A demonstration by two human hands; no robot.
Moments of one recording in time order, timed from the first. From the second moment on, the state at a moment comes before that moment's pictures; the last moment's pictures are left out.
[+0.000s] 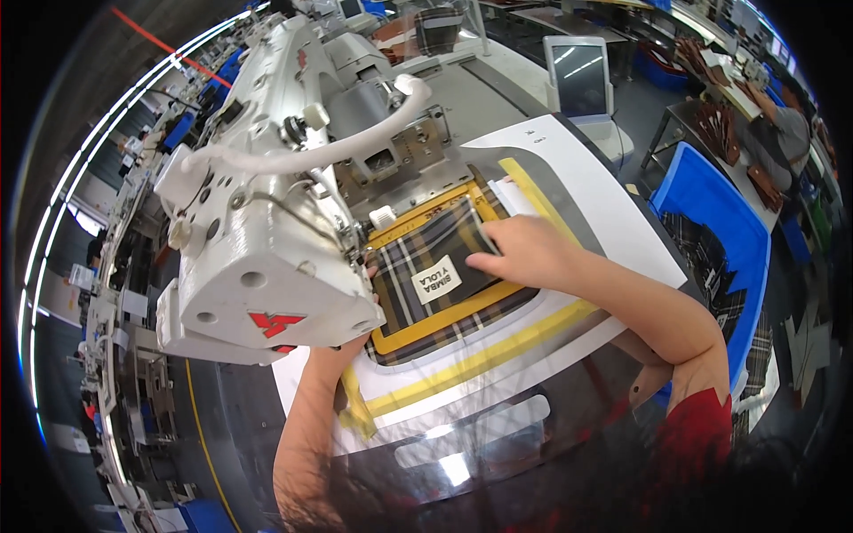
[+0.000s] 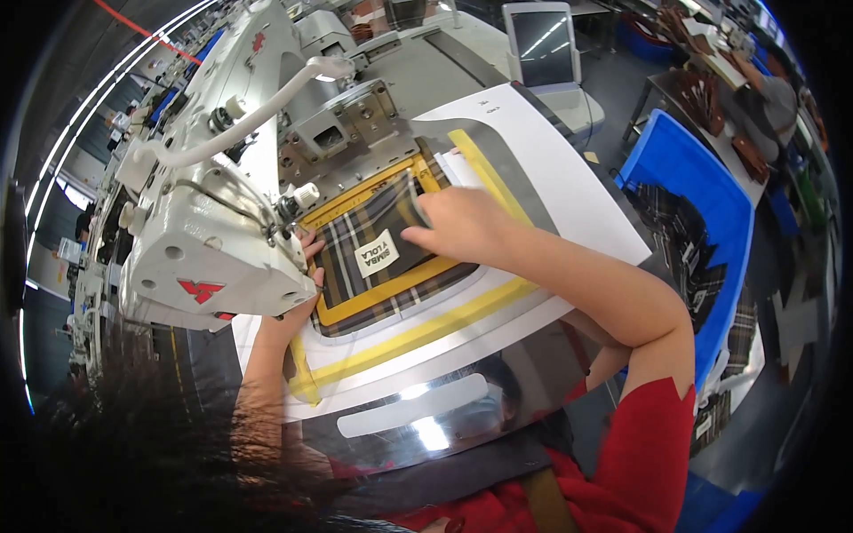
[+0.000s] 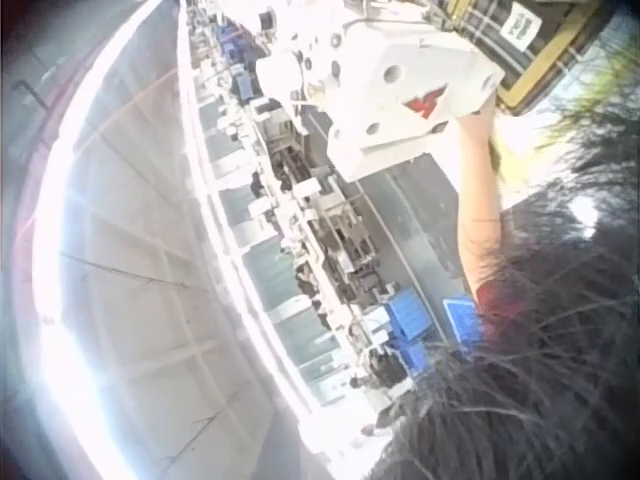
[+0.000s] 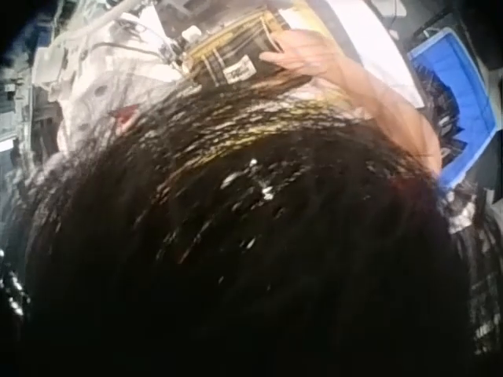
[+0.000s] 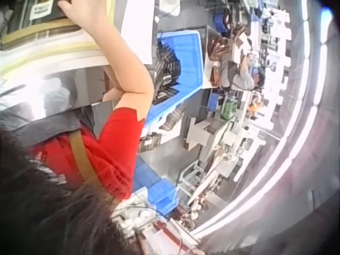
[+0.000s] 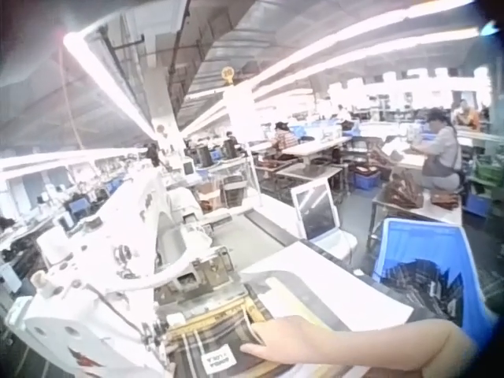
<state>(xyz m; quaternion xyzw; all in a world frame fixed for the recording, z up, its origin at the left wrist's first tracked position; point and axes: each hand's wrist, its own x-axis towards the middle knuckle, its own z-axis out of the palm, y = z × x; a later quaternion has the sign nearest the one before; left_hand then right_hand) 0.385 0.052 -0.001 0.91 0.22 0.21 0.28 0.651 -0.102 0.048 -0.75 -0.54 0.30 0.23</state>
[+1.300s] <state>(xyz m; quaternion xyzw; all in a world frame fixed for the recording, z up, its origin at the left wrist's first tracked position) 0.363 0.069 -0.033 0.93 0.14 0.26 0.20 0.566 -0.087 0.005 -0.49 -0.83 0.01 0.27</state>
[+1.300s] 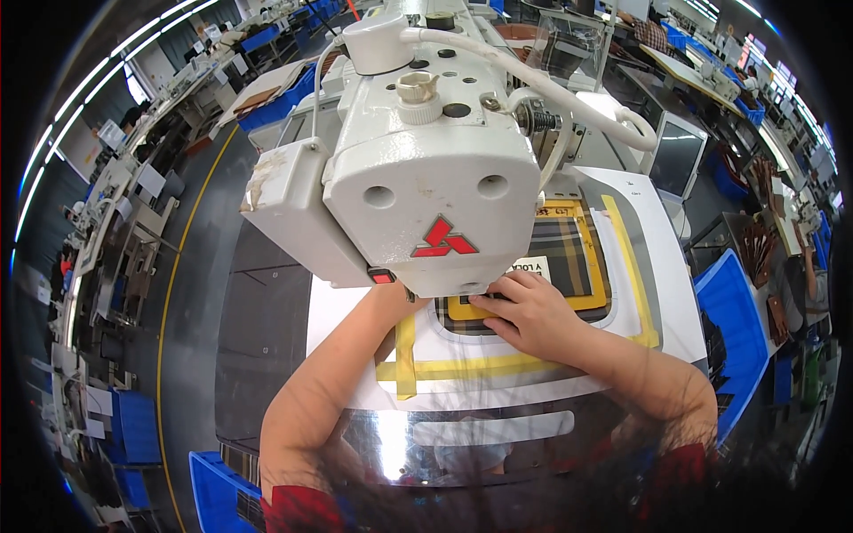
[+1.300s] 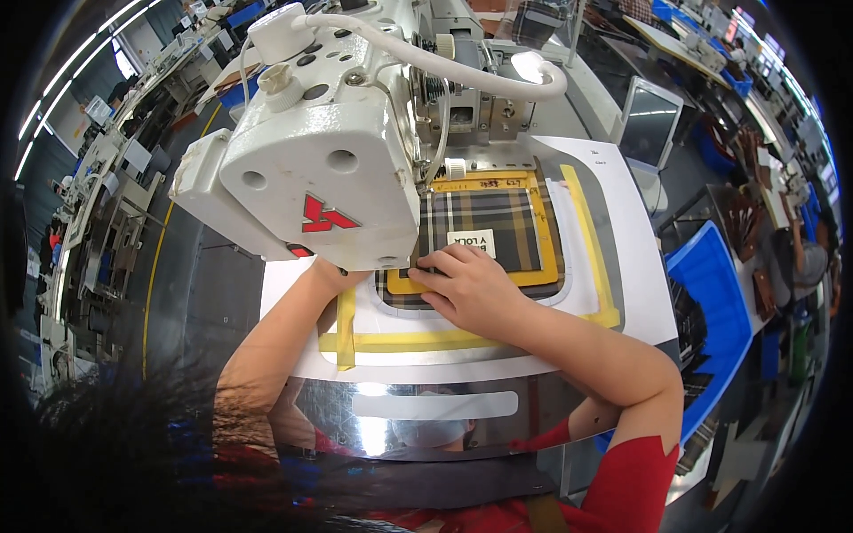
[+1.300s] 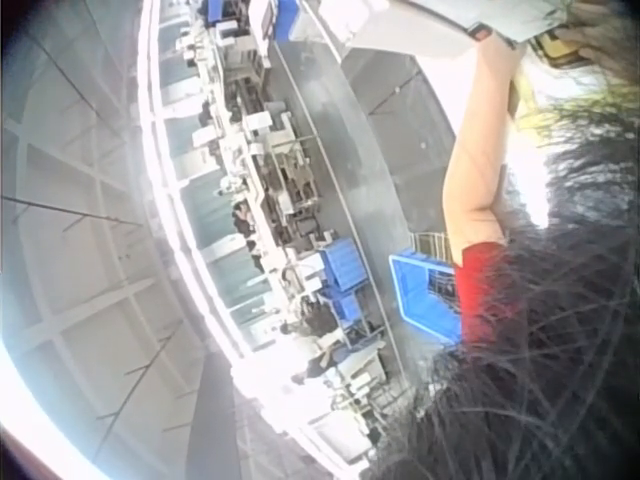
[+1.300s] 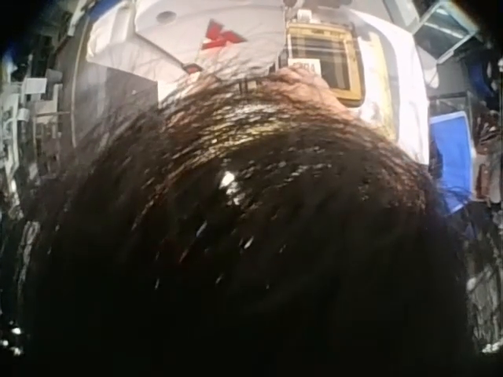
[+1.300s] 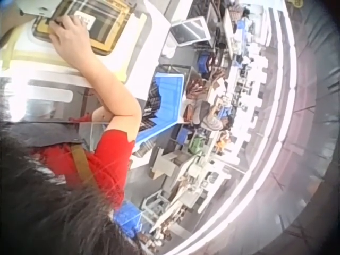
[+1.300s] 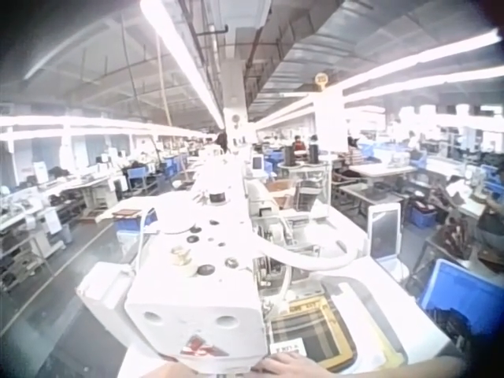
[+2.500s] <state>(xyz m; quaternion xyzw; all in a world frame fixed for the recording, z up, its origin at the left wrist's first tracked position) 0.357 0.075 -0.016 0.92 0.15 0.28 0.23 0.586 -0.038 0.029 -0.51 -0.82 0.00 0.27</state>
